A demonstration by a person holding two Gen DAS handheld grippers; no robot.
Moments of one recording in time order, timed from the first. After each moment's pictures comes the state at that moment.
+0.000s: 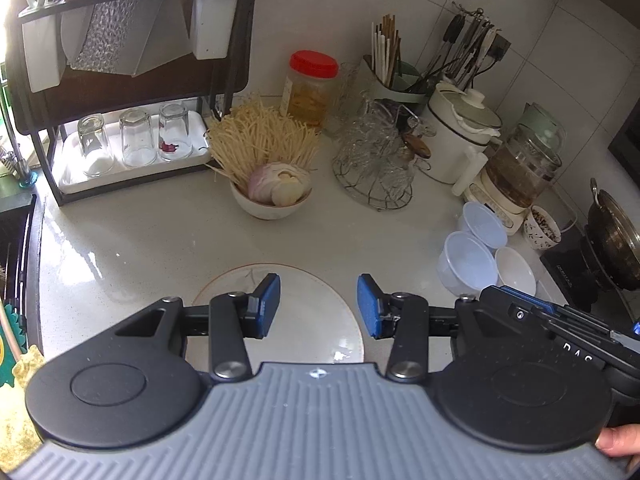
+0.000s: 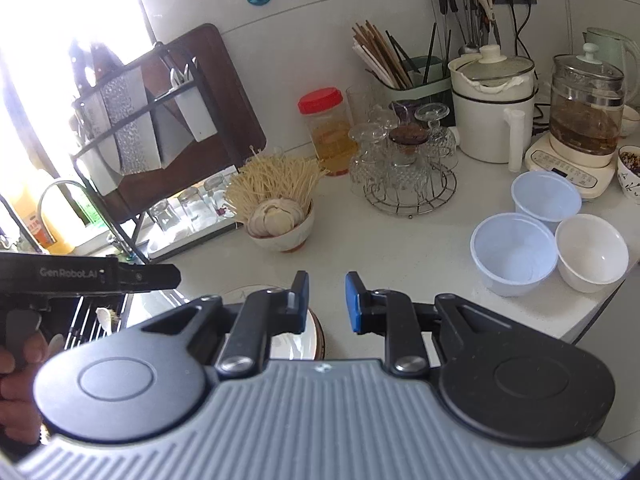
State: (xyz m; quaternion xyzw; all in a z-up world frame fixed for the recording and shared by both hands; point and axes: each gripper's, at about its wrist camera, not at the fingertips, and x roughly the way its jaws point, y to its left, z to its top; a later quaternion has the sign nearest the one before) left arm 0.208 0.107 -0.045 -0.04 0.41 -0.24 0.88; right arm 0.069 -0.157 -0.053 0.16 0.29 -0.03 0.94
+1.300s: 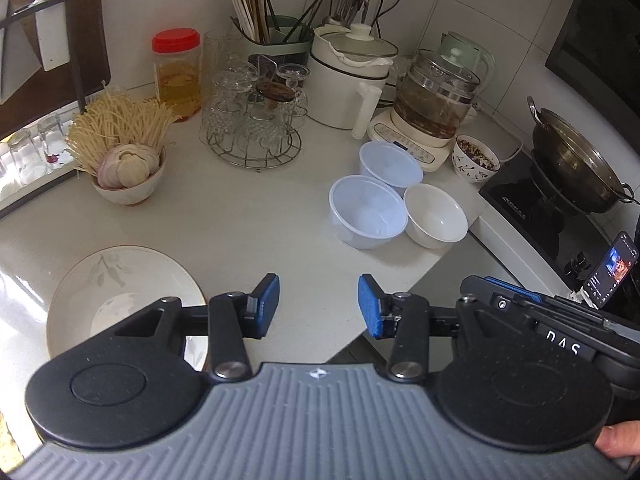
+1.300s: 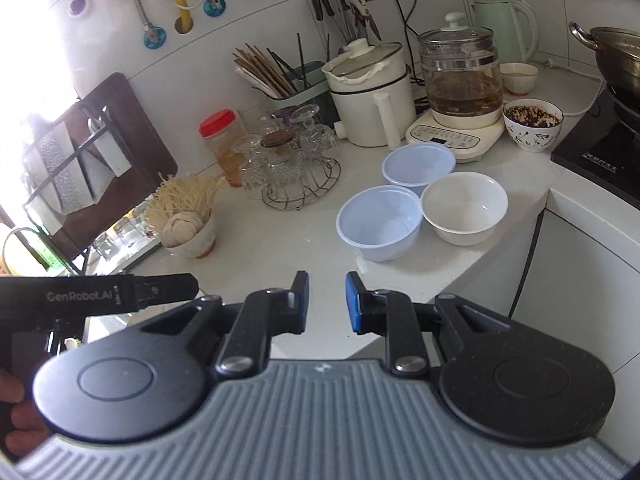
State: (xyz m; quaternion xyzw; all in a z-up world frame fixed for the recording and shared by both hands) left arm 0.149 -0.039 -0.065 0.04 0.42 -0.33 0.84; right arm -0.016 -0.248 -0.079 0.22 0.28 -0.13 0.92
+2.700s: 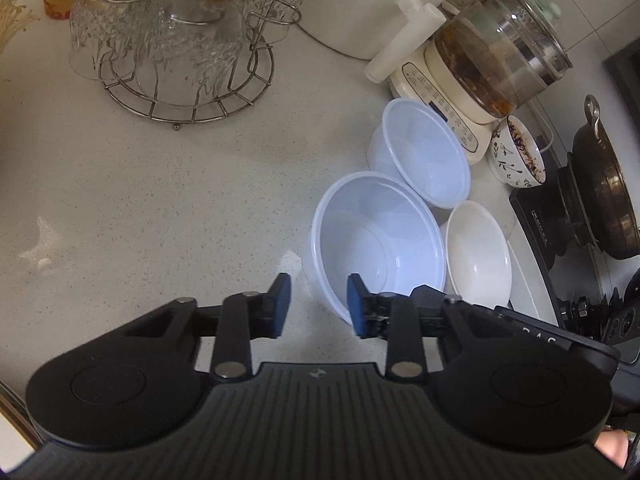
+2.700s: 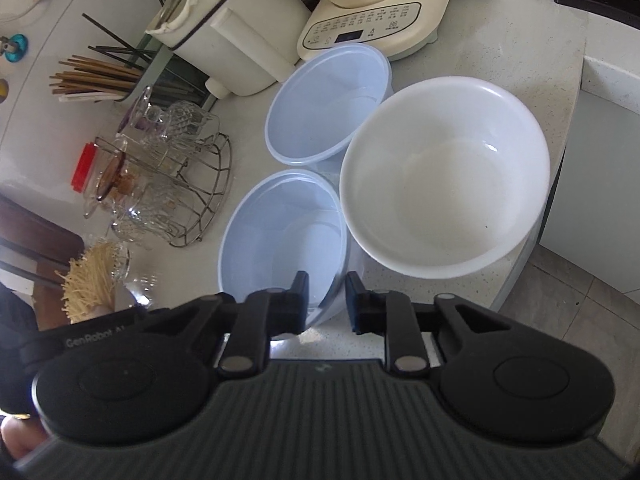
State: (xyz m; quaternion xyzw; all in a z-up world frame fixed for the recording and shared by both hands) left arm 0.333 -0.189 -0.199 -0.02 0.58 -0.35 0.74; right arm 0.126 -0.391 -0.199 0.44 0.37 -0.15 0.81
